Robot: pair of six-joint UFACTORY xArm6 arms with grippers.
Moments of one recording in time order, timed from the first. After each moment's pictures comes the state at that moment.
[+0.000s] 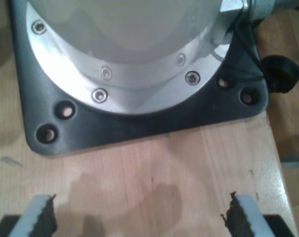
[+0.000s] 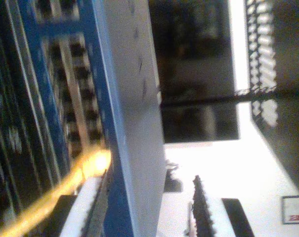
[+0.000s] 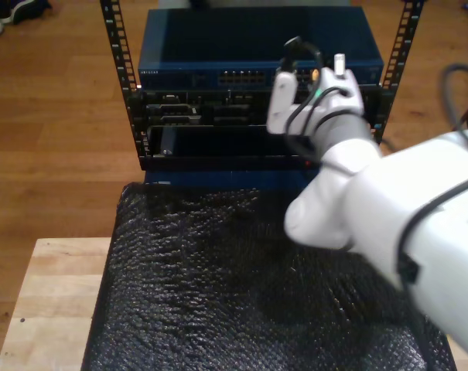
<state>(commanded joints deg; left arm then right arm) 79.3 -28.0 -6.9 1.2 62.9 -180.5 22.5 17.1 -52.2 30.3 -47.0 -102.4</state>
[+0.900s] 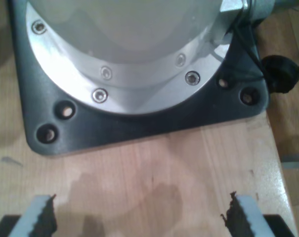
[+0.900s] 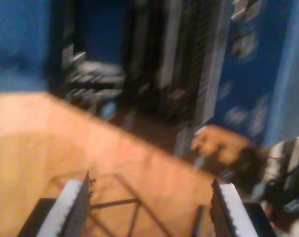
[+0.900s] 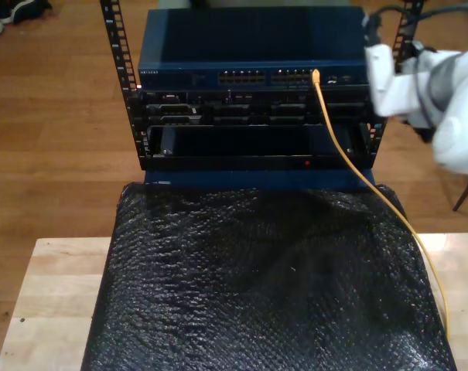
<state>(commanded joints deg) 79.3 -28.0 -6.9 1.2 62.9 -180.5 -2.9 -5.1 -51.7 8.7 19.3 -112.8</state>
